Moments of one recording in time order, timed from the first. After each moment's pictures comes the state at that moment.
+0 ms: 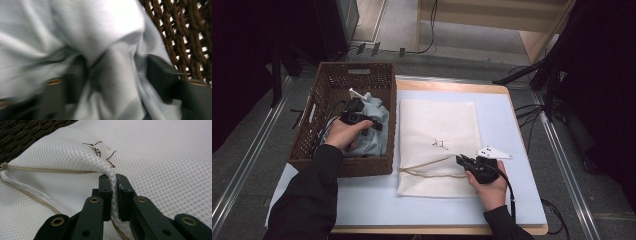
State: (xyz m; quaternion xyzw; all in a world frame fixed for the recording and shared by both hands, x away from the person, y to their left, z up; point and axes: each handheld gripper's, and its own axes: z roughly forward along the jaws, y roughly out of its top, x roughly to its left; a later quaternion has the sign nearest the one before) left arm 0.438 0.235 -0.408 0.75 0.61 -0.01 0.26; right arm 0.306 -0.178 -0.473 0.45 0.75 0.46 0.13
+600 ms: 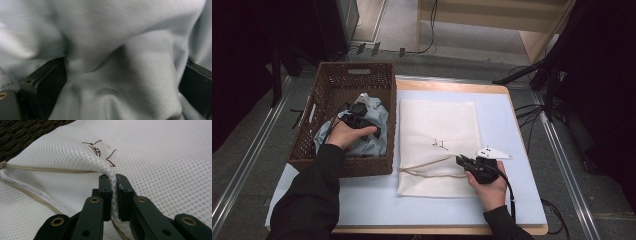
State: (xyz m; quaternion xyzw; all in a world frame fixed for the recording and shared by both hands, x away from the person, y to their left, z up) left arm 0.442 0.221 -0.431 0.80 0.59 0.04 0.11; right arm 0.306 -0.178 -0.474 0.45 0.75 0.46 0.13
